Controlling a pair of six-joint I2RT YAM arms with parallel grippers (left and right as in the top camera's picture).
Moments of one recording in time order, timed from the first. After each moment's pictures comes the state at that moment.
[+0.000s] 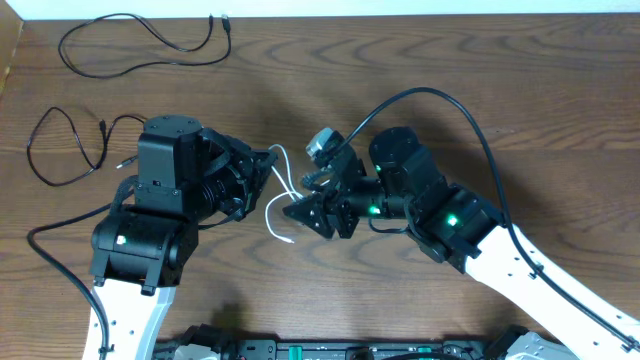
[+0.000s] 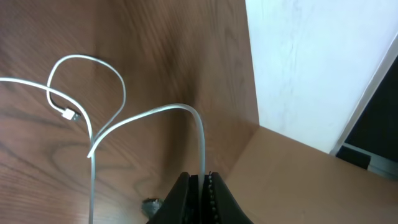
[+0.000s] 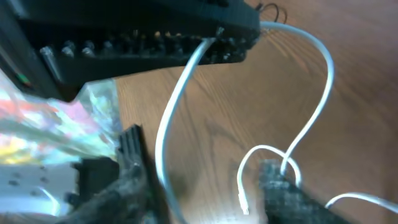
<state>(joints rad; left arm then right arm) -0.20 1.05 1.20 -0.87 0.38 -1.40 0.77 1.34 1.08 -0.25 -0.58 0.27</state>
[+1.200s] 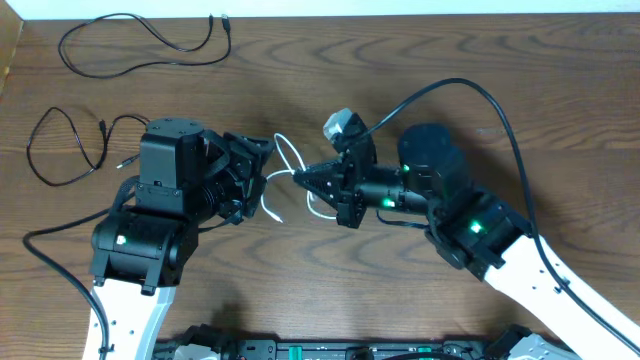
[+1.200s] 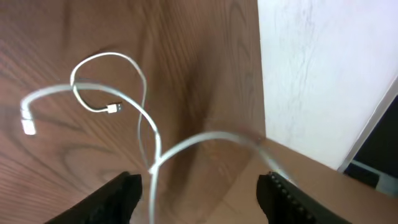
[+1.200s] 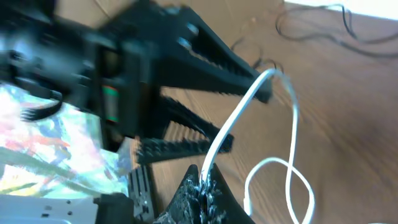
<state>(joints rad) -0.20 1.05 1.20 -0.92 0.33 -1.43 0.73 1.26 1.08 -0.11 -0.59 0.33</state>
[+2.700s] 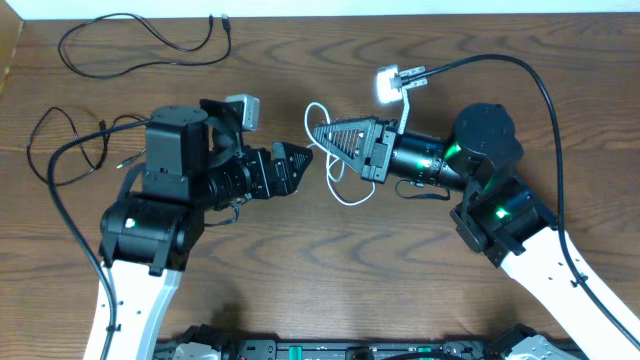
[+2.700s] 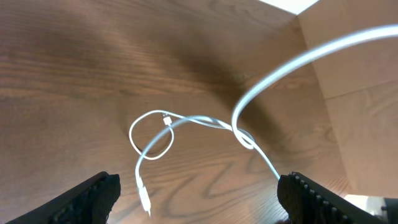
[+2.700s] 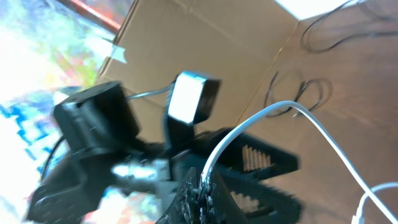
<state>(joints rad) -0.20 1.10 1.20 -0.83 0.52 -0.38 0.57 1.24 1.08 0.15 -0.72 1.01</state>
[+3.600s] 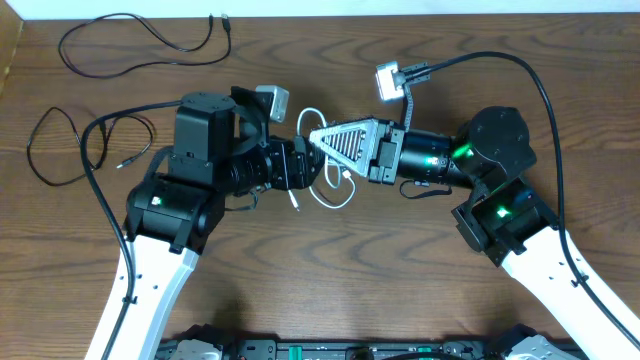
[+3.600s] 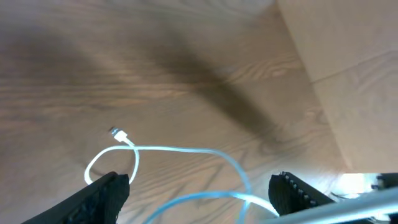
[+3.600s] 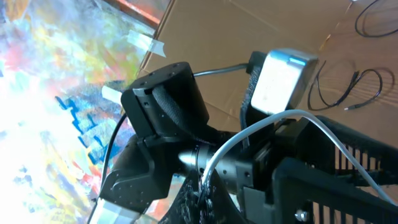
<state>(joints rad) -0.28 1.18 1.20 -0.72 0.56 -0.35 0.57 1.24 1.08 0.29 -0.83 1.17</state>
